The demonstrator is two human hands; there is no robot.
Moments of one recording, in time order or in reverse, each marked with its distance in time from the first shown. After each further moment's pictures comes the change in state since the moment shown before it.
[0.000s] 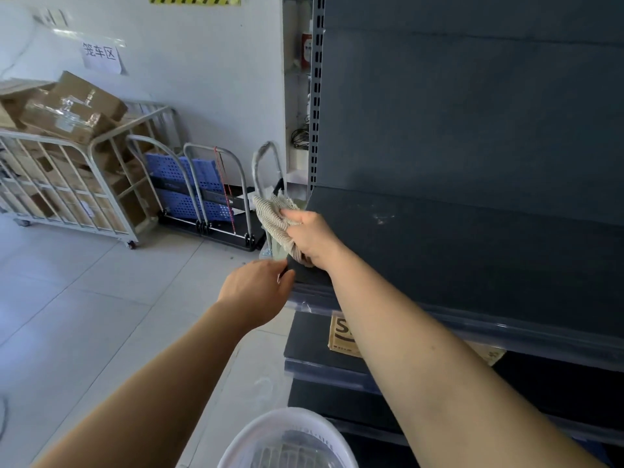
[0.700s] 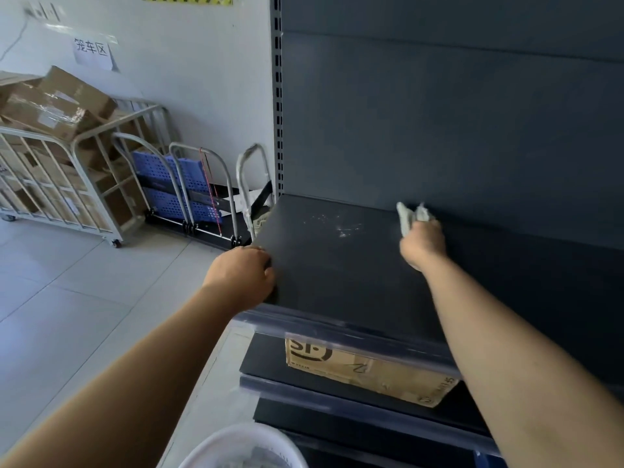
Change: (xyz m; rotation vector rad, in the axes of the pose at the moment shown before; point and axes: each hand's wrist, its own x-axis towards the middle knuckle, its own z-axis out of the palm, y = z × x) left_hand 0.061 0.051 0.009 0.135 -0.047 -0.002; right_hand -0.002 0.089 -0.234 -0.765 0.547 0.093
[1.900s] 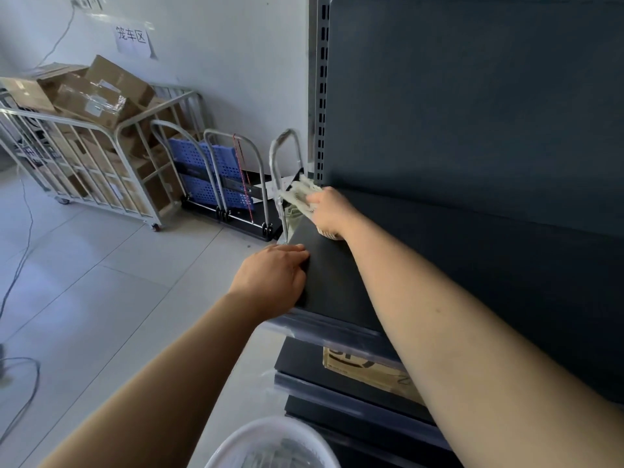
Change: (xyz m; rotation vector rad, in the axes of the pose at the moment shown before) left_hand 0.001 -0.024 0.011 -0.118 0.068 0.047; right_hand -0.004 -0.192 0.079 0.068 -0.466 -0.455
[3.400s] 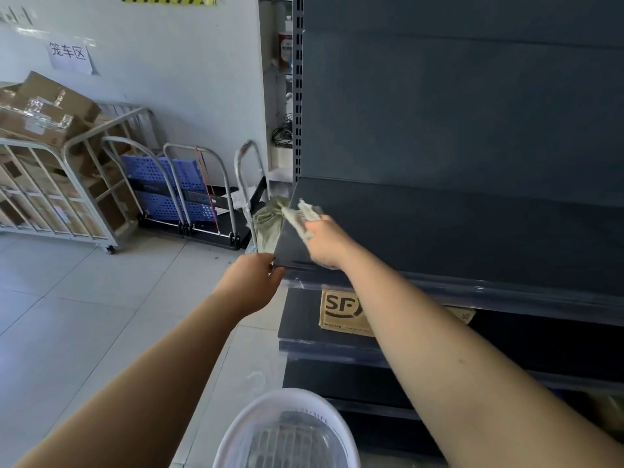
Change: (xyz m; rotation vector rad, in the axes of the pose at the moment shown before) left_hand -0.083 -0.025 -0.017 -0.204 -0.039 -0.056; right_hand -0.135 -0.044 0.029 0.096 0.045 0.180
